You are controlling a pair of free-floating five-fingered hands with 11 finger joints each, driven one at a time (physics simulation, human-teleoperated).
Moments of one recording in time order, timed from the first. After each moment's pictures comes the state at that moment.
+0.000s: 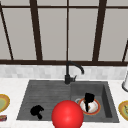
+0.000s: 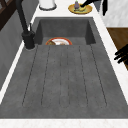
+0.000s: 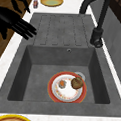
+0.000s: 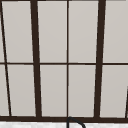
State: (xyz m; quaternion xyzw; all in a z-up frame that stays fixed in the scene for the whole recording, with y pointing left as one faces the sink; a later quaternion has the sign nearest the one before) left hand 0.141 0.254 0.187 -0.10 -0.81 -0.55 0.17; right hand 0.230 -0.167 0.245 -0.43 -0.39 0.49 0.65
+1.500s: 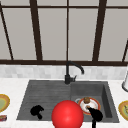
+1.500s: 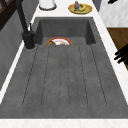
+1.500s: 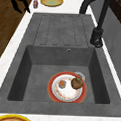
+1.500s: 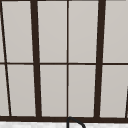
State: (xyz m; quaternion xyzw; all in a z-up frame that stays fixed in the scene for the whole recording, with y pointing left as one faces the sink) left hand 0.141 0.254 0.187 -0.10 -0.81 -0.55 0.17; right hand 0.053 -0.214 0.258 -0.33 -0.49 0.53 0.61
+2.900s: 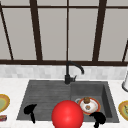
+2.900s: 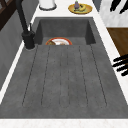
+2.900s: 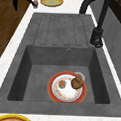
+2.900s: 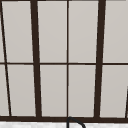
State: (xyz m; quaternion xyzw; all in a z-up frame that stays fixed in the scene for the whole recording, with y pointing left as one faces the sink) left hand 0.146 0.308 0.194 -0.11 -0.80 -0.56 0.18; right hand 0.050 -0.240 0.232 -0.33 -0.51 0.53 0.59
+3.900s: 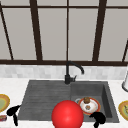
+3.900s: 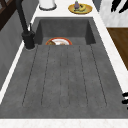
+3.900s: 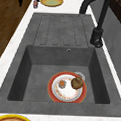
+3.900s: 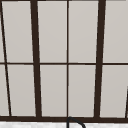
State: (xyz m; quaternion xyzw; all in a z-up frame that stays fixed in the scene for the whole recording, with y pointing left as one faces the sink) left hand 0.146 0.448 0.167 -0.11 -0.79 -0.57 0.18; right hand 0.050 -0.240 0.232 -0.33 -0.51 0.53 0.59
